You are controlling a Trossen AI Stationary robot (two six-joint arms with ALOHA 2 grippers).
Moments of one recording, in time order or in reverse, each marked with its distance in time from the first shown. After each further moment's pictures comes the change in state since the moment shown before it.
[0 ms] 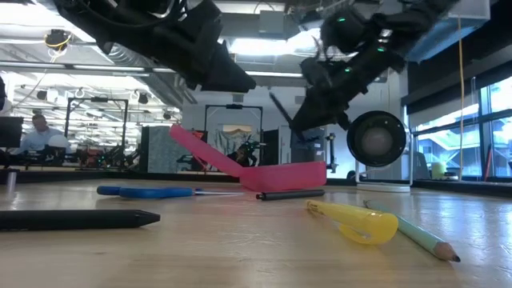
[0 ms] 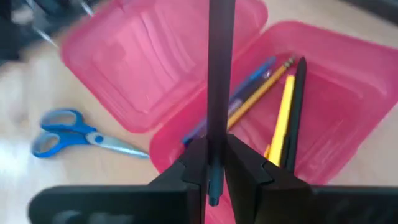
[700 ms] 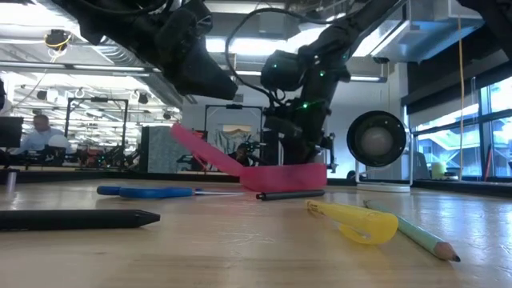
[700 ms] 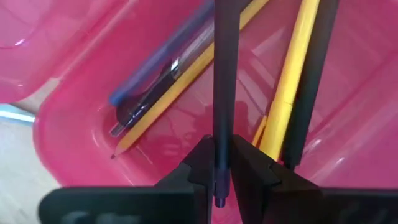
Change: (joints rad) left arm -0.007 -0.105 0.001 -0.263 0.184 -0.104; right arm -0.010 0.446 0.478 -0.569 0.041 -0.055
